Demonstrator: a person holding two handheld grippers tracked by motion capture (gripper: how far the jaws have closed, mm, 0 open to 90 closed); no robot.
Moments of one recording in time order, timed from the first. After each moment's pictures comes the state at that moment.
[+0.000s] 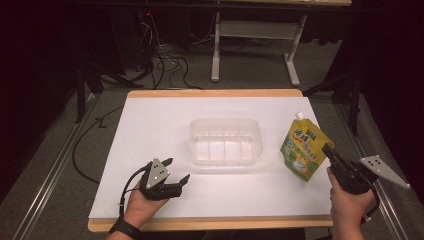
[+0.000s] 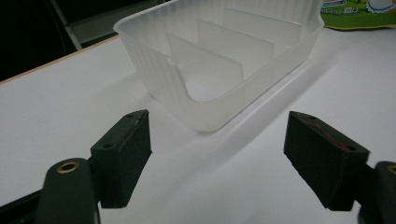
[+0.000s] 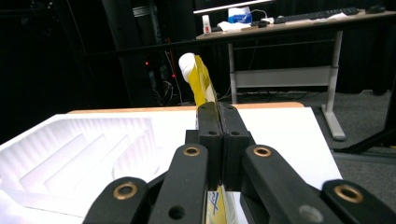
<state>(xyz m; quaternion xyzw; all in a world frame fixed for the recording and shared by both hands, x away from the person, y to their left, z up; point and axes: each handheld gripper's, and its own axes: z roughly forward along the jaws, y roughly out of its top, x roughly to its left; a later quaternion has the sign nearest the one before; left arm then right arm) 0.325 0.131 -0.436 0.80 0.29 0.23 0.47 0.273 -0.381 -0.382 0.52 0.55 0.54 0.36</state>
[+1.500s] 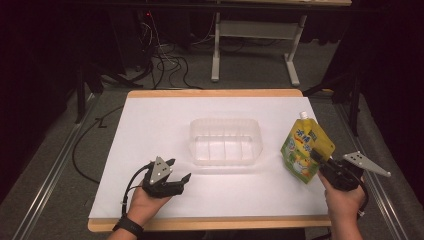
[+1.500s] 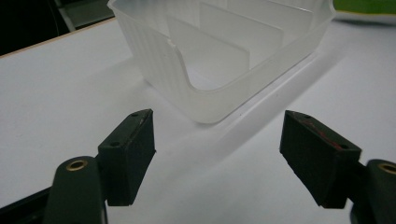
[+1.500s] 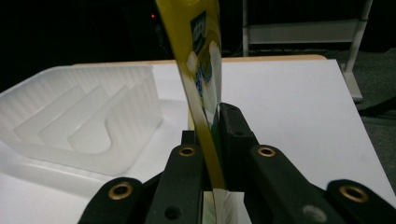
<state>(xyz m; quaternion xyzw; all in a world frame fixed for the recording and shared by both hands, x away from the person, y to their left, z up) 0.335 0.127 -0.446 0.80 0.32 0.21 0.46 0.293 -0.375 -0.401 0.53 0.61 0.50 0.30</state>
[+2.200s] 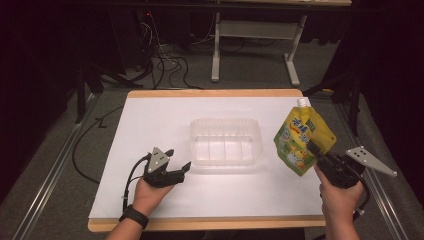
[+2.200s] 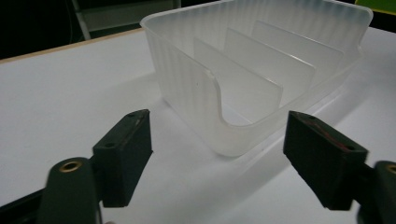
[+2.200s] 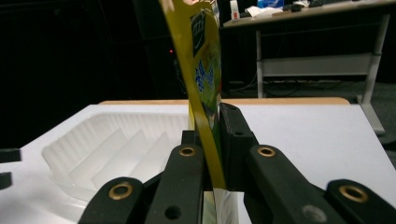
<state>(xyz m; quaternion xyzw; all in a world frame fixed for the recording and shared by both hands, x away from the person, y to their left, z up) 0.363 0.123 -0.445 0.76 0.36 0.21 0.50 0.286 -0.346 -0.359 0.50 0.59 0.55 0.32</state>
